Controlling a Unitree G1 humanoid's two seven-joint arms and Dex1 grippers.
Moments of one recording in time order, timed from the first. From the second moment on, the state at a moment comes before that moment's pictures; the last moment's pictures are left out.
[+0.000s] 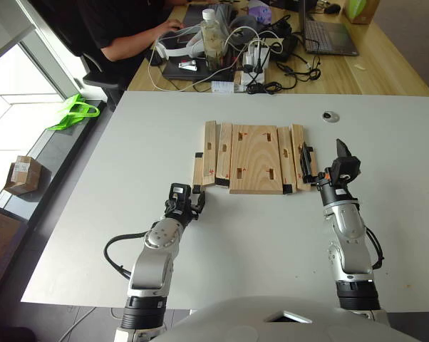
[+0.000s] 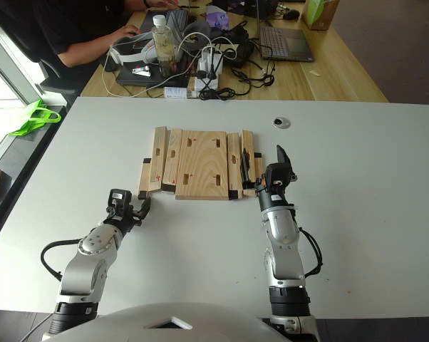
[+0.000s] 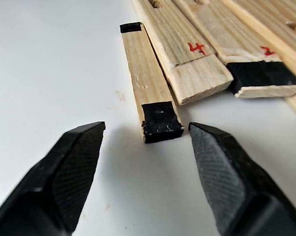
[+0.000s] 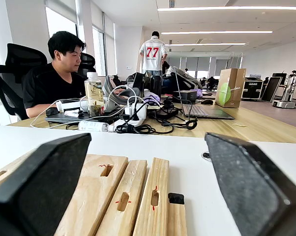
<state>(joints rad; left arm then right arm) 0.18 0.16 -0.03 -0.23 -0.01 0.53 -0.16 0.08 -0.03 0.03 -0.10 0.05 -0.14 0.10</state>
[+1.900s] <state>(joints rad) -0.32 0.26 0.07 -0.68 -0.55 1.30 -0.28 -0.61 -0.49 0.40 0.33 -0.93 -0.64 0.01</state>
